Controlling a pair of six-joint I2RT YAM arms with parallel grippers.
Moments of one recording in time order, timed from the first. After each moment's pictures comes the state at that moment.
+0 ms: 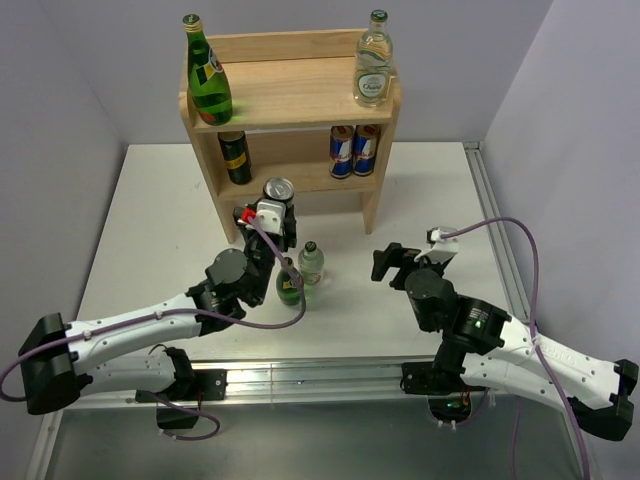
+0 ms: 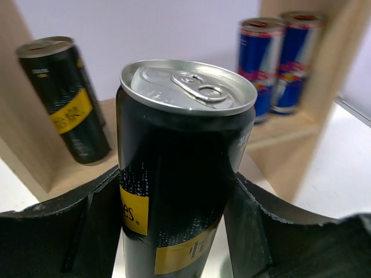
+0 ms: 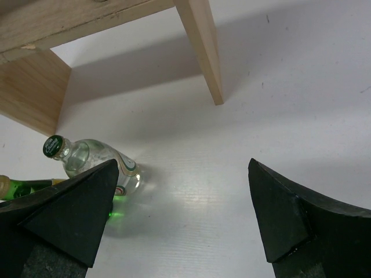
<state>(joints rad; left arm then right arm) -1.10 1.08 0.75 0.59 -0.85 0.23 1.03 0.60 0.62 -0.43 0.90 0.65</state>
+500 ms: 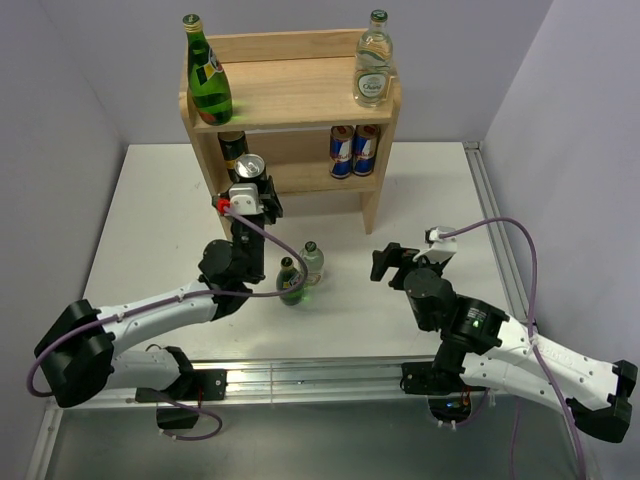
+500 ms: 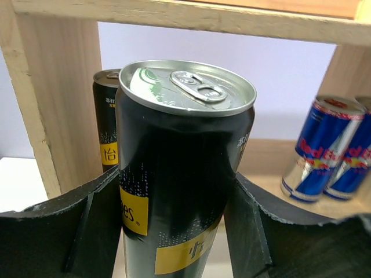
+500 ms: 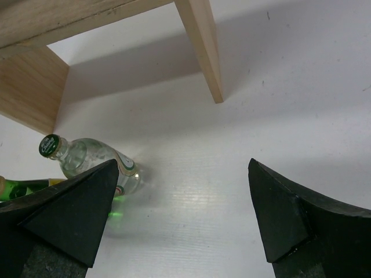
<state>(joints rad) -0.91 1.23 0.69 1.09 -0.84 0.29 1.02 0.61 0.60 -0.42 0.88 0.65</state>
